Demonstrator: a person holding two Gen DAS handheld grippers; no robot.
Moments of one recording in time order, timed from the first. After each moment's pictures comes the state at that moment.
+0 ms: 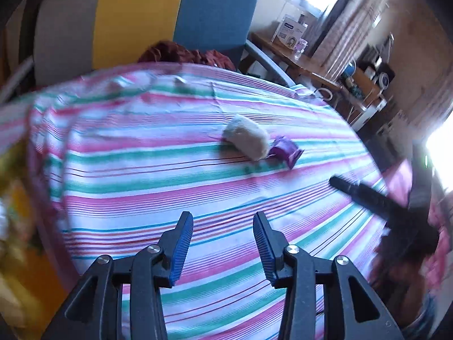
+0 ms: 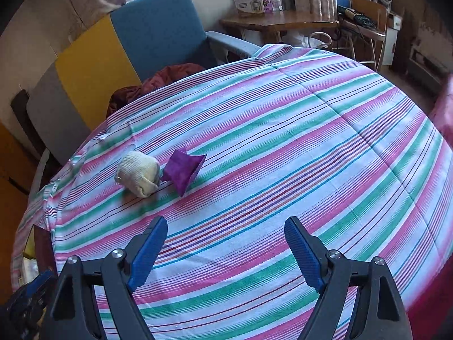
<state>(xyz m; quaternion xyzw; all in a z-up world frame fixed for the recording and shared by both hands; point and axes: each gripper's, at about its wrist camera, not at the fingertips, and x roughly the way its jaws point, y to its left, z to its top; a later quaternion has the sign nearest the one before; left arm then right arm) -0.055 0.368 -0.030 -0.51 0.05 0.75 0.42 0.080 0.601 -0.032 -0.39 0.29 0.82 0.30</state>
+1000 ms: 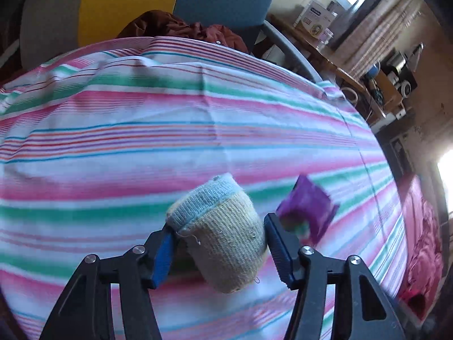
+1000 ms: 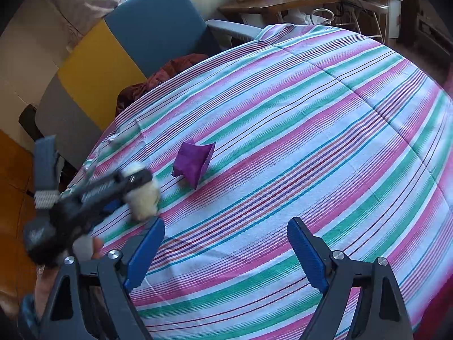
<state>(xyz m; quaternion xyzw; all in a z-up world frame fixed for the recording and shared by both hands) -0.102 0.478 -0.090 -0.54 0.07 0.75 0.38 0.082 0.609 -0.042 -0.39 0.35 0.80 0.27</state>
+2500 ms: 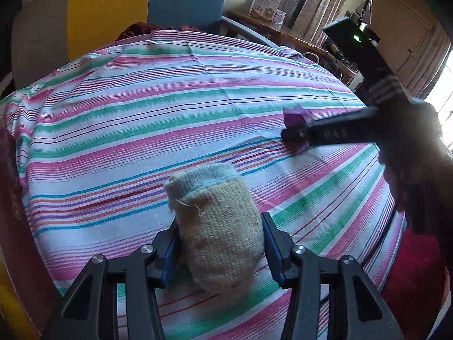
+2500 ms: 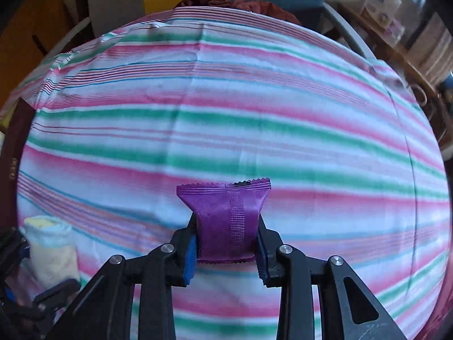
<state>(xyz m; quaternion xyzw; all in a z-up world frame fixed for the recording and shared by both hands) -0.004 0.361 -0.093 -0.48 0.14 0.74 0.45 -0.007 0.585 -0.082 -0.58 0.09 0.80 0.13</state>
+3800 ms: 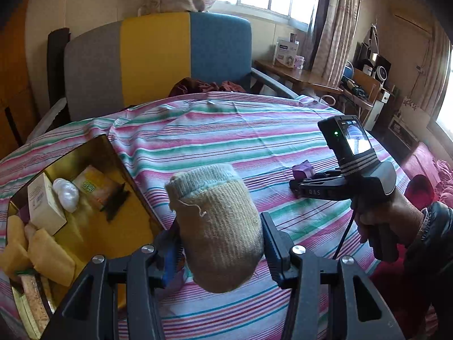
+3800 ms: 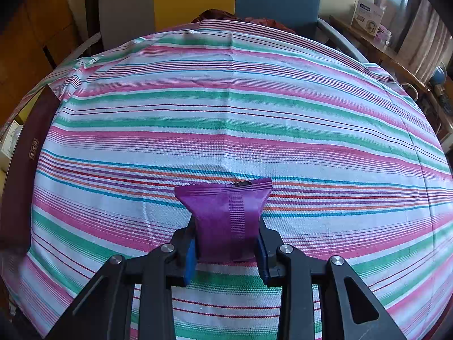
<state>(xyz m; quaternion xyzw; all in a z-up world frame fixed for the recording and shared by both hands) 0.030 0.243 -0.006 -0.37 0.12 0.83 0.39 0.029 0.520 -0.088 -0.52 0.09 0.84 0.15</state>
